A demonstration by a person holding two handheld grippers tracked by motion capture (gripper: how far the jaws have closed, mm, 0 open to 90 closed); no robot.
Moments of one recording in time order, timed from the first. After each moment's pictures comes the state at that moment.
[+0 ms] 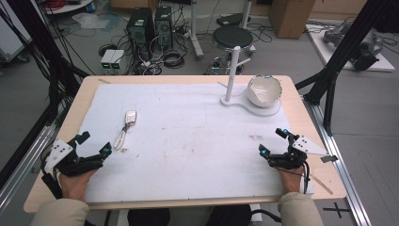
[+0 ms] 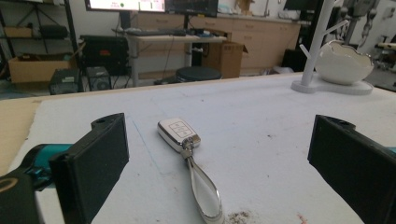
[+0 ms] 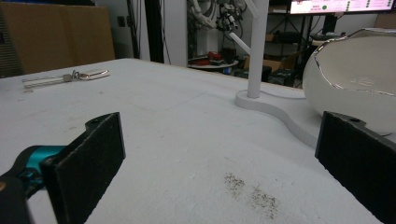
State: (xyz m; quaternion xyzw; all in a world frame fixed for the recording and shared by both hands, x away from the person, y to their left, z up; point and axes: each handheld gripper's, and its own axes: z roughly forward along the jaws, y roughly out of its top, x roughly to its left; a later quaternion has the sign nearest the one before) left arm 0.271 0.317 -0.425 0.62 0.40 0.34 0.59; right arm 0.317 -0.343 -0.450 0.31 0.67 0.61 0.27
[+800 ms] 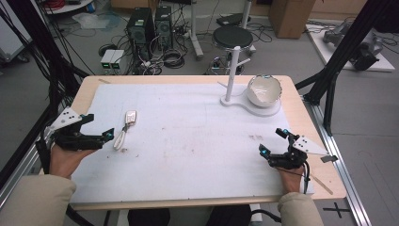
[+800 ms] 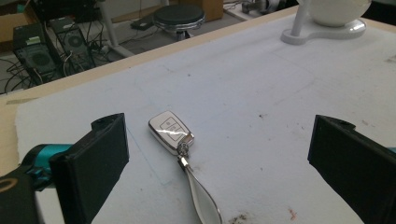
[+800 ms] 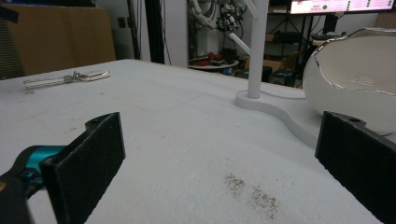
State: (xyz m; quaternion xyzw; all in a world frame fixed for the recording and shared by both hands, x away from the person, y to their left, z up) left arm 0.313 0.303 -0.353 0.73 0.39 0.27 0.48; right arm 0.317 -0.343 -0.450 0.31 0.67 0.62 0.27
